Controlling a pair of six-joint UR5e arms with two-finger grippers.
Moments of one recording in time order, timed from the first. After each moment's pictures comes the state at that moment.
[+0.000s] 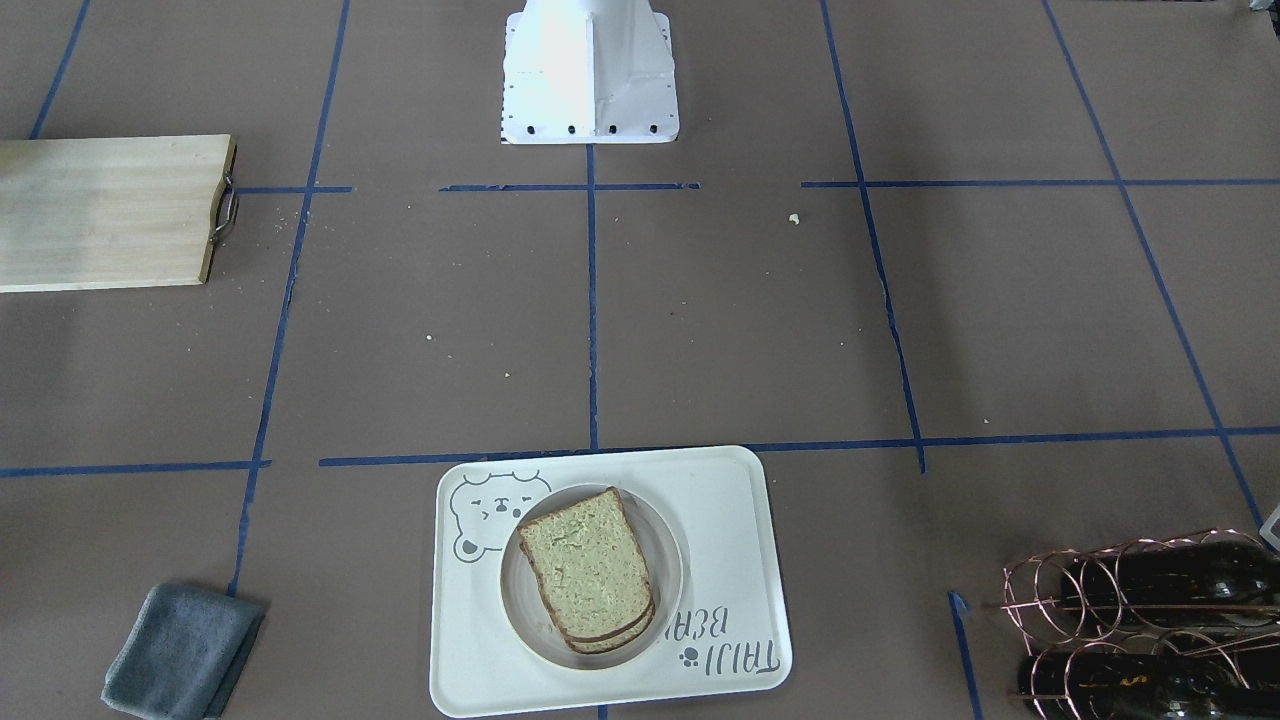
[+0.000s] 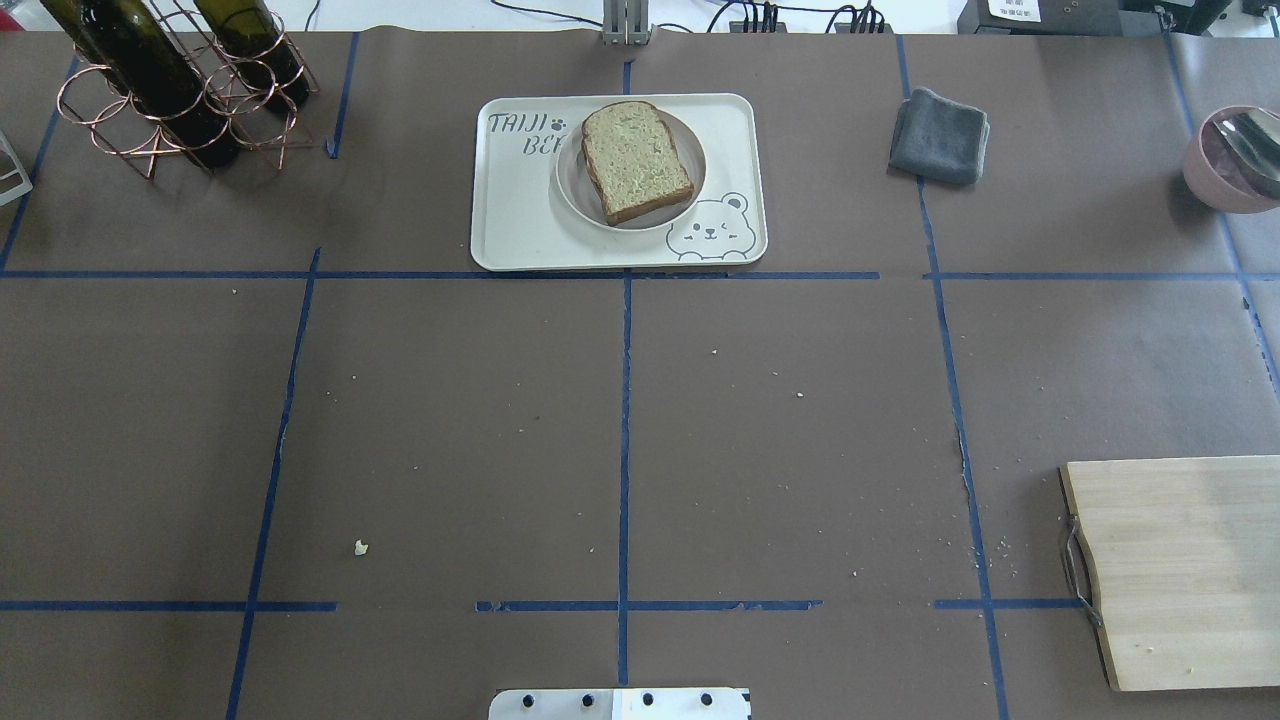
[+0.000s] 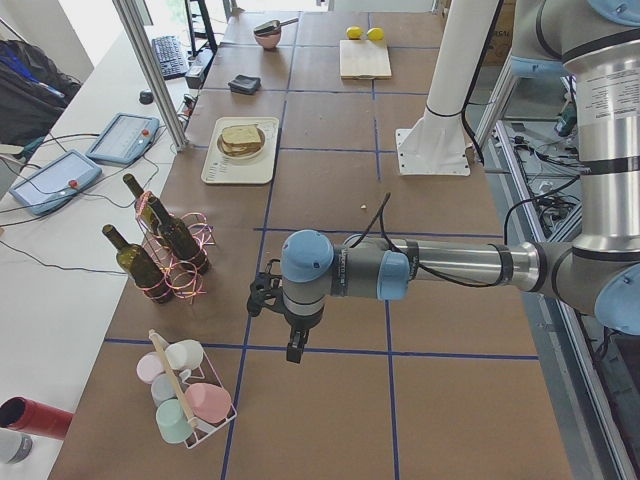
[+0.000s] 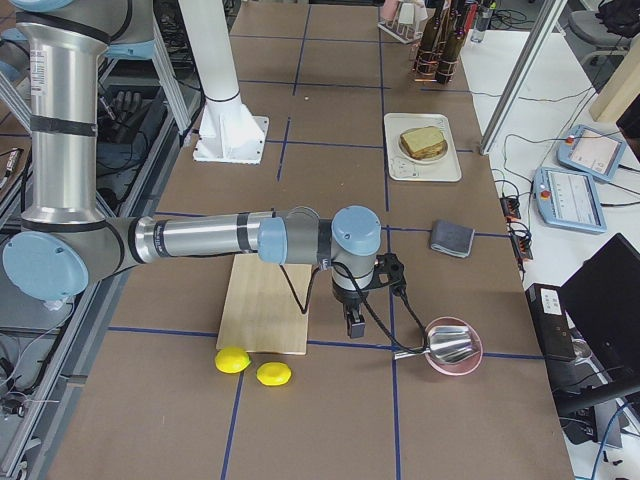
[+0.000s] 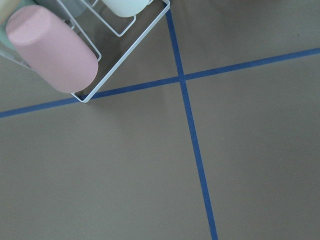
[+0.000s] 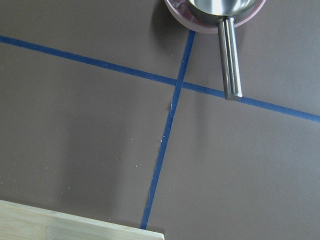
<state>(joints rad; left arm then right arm) -1.62 -1.39 -1.78 -1.60 -2.32 0.17 1.58 -1.66 1.78 -1.67 2.30 -0.23</state>
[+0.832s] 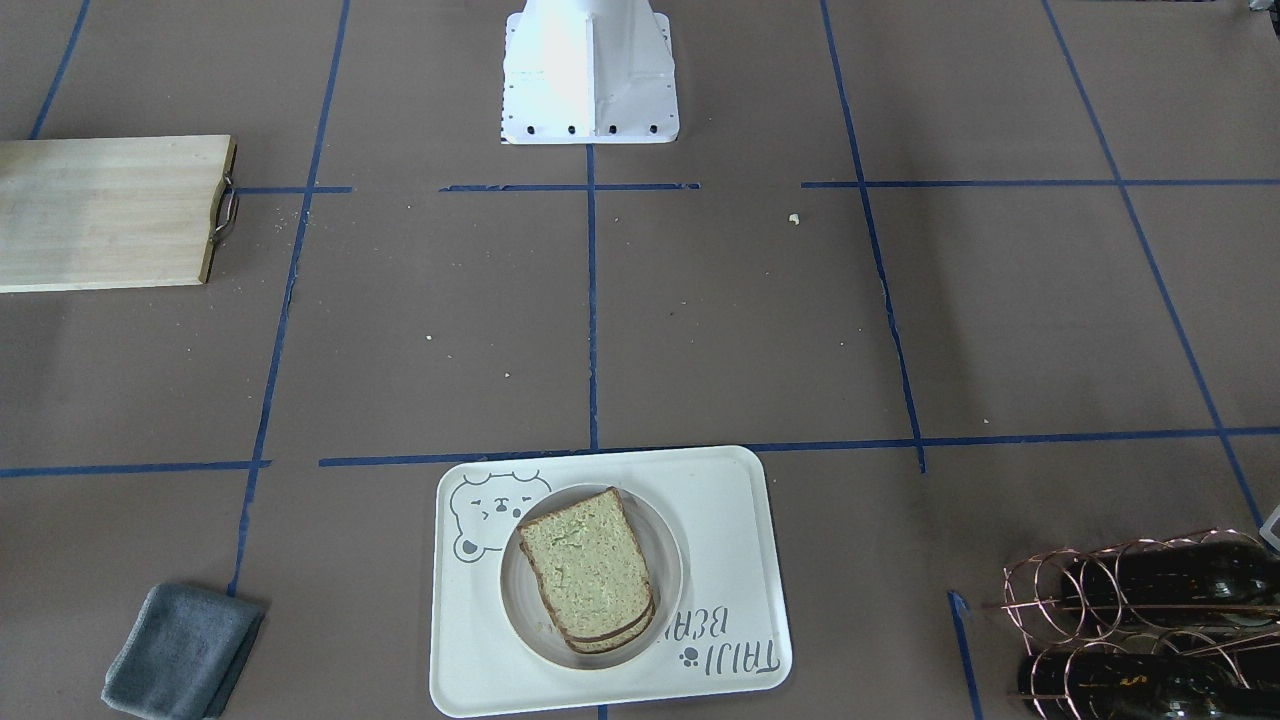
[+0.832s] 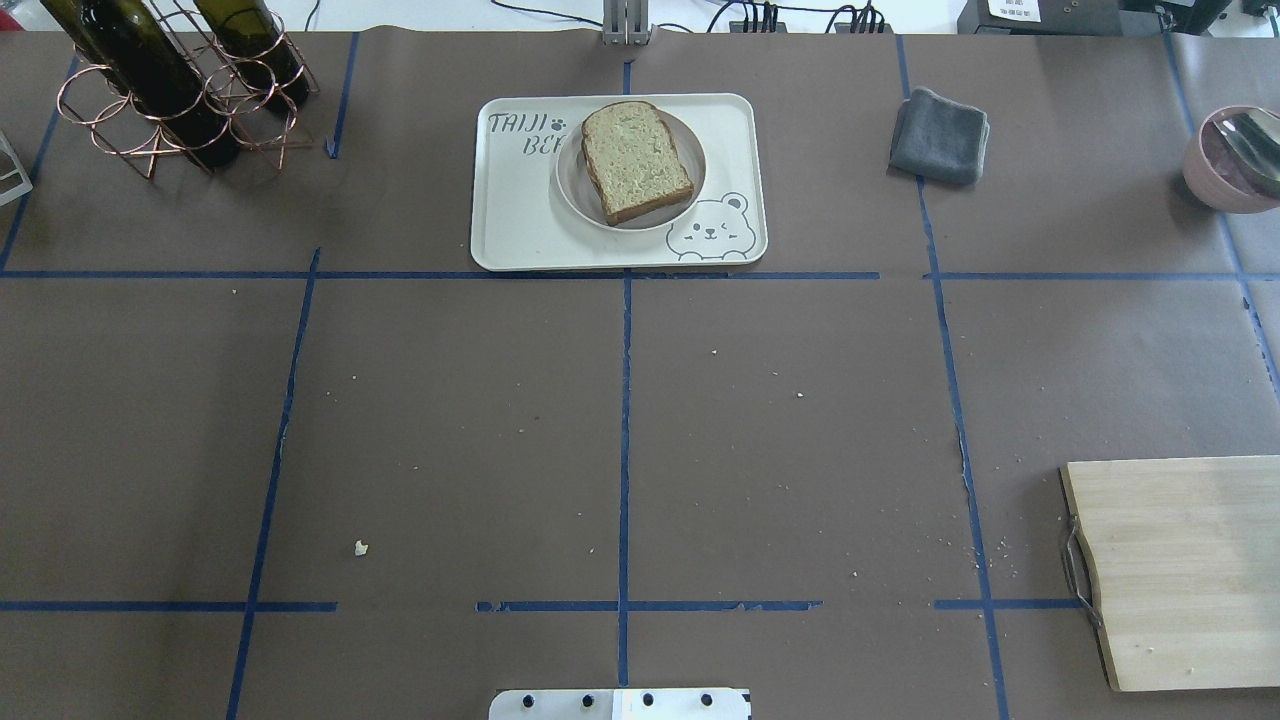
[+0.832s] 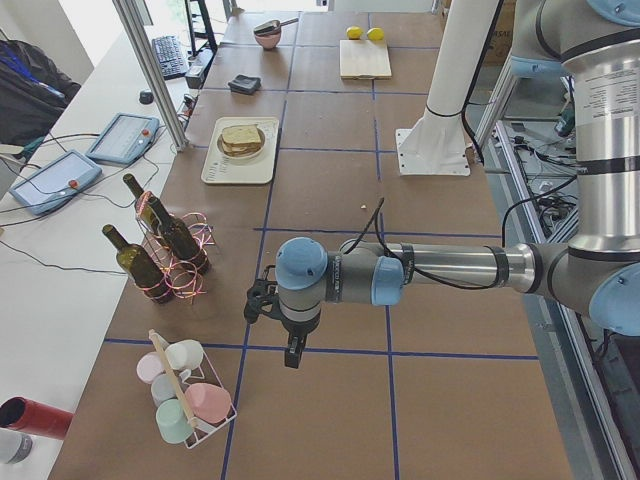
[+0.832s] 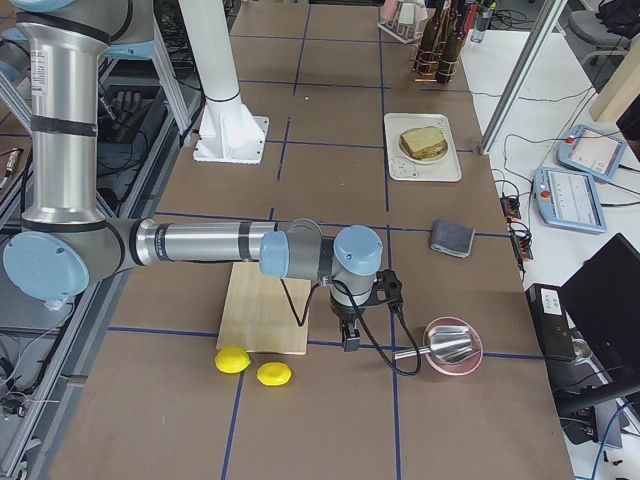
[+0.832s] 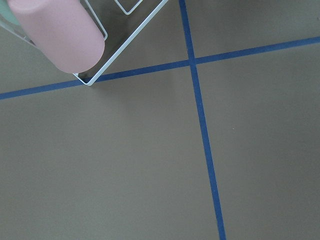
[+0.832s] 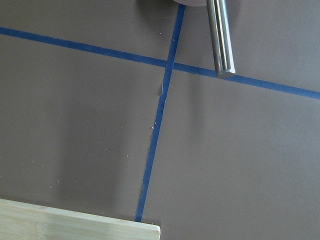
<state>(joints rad) -1.61 -1.42 -1.74 -1.61 -2.33 0.17 1.58 -1.66 1.72 -1.67 2.31 -0.22</state>
